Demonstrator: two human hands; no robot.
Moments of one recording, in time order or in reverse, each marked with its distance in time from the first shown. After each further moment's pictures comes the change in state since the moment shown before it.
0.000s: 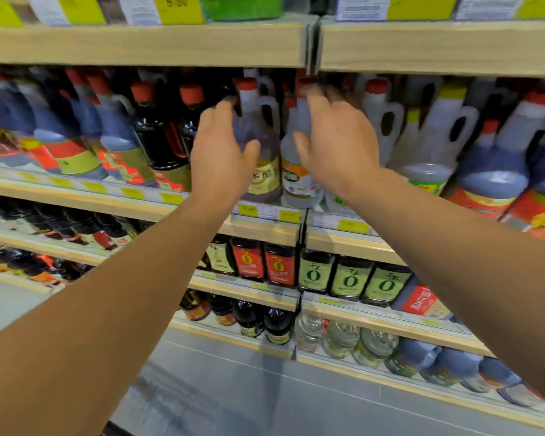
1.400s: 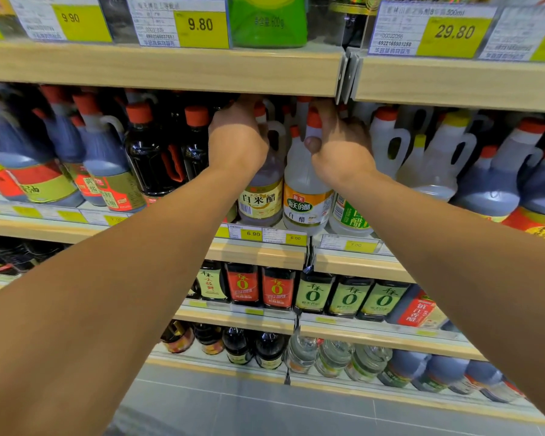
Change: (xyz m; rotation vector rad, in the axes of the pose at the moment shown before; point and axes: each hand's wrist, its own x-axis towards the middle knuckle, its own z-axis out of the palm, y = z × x) left_hand 0.080 -0.004 0.021 0.115 -0.169 0.006; right_hand 0.039 -0.006 0.028 0.076 -0.326 0.345
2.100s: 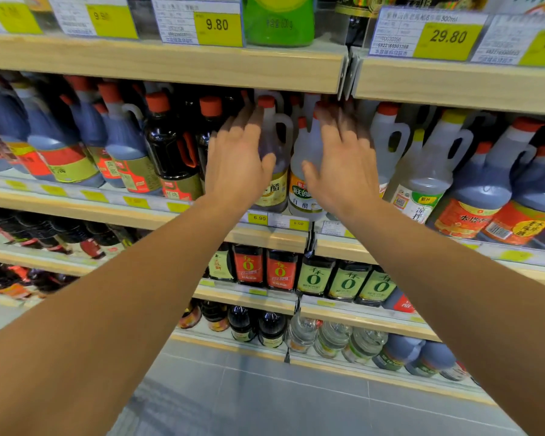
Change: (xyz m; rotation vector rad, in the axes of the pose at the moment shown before) left_hand -0.063 -0.025 -0.006 0.045 -0.017 0.157; right_hand -0.051 0.003 0.012 -0.124 0.314 -0.184
